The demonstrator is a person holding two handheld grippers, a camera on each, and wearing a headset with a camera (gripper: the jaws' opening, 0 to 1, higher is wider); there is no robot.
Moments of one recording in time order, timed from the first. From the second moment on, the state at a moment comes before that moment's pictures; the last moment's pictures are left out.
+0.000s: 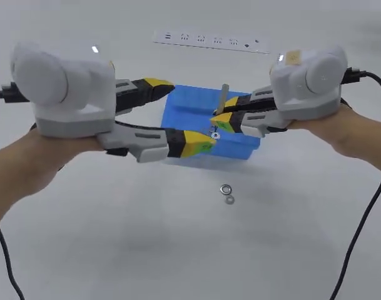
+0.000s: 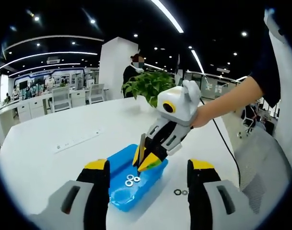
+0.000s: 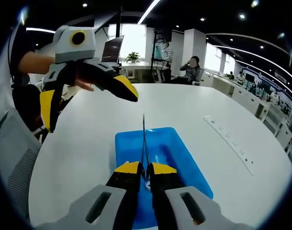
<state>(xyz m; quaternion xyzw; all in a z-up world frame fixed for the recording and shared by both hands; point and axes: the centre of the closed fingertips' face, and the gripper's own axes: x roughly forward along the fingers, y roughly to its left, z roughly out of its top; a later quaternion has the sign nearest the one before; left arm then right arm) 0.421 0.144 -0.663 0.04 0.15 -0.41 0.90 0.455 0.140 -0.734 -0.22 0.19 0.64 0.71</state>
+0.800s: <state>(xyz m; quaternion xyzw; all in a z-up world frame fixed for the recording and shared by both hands) 0.453 0.115 -0.670 0.12 0.15 -0.47 0.86 0.444 0.144 -0.734 -0.25 0.18 0.66 0.69</state>
